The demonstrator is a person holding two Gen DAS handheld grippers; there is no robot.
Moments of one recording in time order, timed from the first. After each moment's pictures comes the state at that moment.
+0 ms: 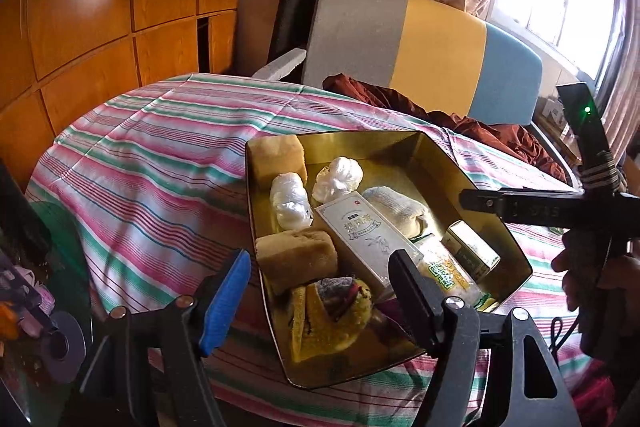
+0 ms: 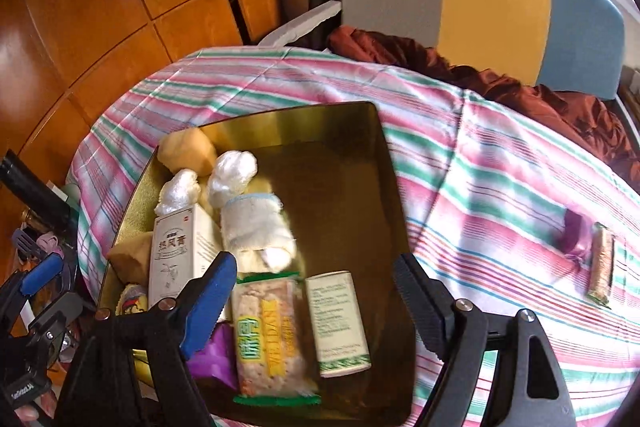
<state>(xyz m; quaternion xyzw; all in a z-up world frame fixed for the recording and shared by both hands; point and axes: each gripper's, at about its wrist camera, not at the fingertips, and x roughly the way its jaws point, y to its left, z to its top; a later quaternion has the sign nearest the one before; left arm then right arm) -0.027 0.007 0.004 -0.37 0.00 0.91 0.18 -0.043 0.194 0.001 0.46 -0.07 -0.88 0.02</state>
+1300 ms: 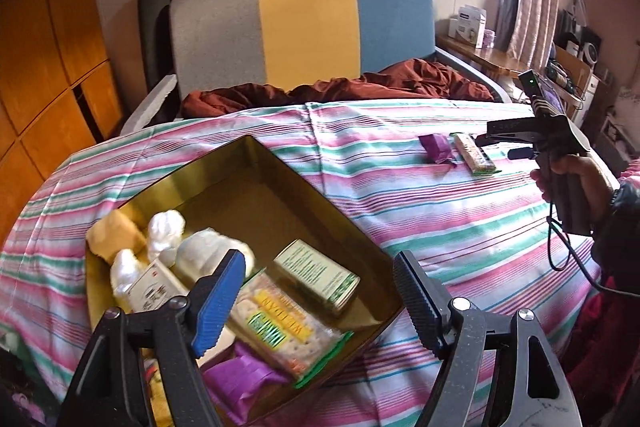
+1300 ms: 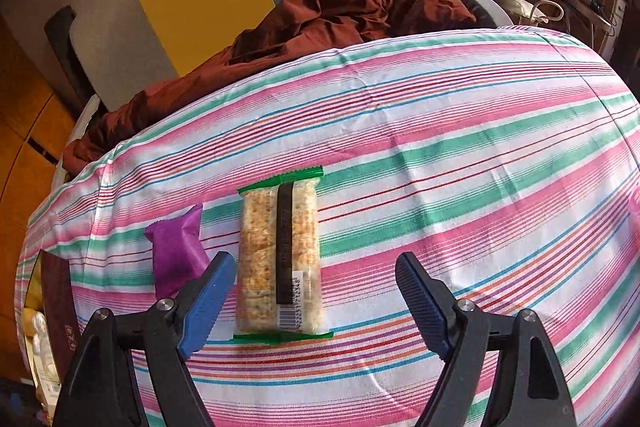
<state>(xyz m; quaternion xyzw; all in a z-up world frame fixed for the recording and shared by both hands) -0.010 0.191 0.016 -0.36 0.15 0.86 0.33 0.033 0.528 -0.060 0.44 -0.28 -0.82 -0.25</state>
